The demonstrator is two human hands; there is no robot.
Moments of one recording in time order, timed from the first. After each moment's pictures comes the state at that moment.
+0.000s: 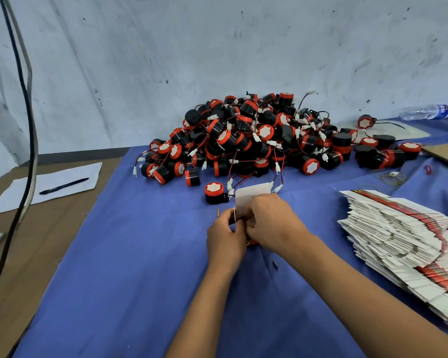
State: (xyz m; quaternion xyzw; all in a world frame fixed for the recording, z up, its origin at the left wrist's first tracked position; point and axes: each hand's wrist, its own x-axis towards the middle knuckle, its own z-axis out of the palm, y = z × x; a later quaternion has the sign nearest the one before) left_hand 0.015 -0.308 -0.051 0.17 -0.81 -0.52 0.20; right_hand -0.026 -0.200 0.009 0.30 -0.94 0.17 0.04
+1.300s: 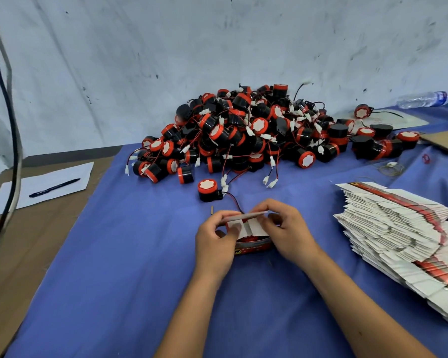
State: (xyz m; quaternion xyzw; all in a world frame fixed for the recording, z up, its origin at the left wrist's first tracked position) left_hand 0.028 -0.313 -0.059 0.12 -0.75 -0.61 0.21; right_hand -0.044 -0.160 -0.064 0.28 -0.75 0.60 0.03
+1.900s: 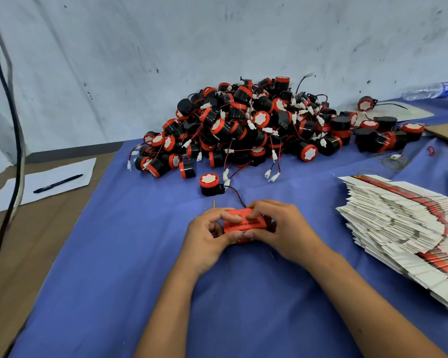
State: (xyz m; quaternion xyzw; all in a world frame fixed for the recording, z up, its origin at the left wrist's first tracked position) left_hand 0.035 -0.350 -0.059 0.00 -0.80 -0.58 0.14; right_hand -0.038 -0.157 -0.061 0.39 -0.79 0.46 0.08
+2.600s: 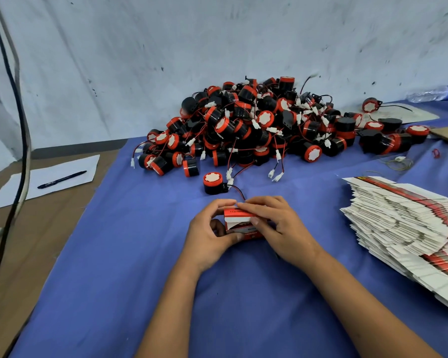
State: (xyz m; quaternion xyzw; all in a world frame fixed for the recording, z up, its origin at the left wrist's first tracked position) left_hand 0.035 -0.356 -0.059 0.00 -0.80 -0.58 0.14; right_hand -0.028 -0.165 -0.057 0.36 -0.82 0.43 0.08
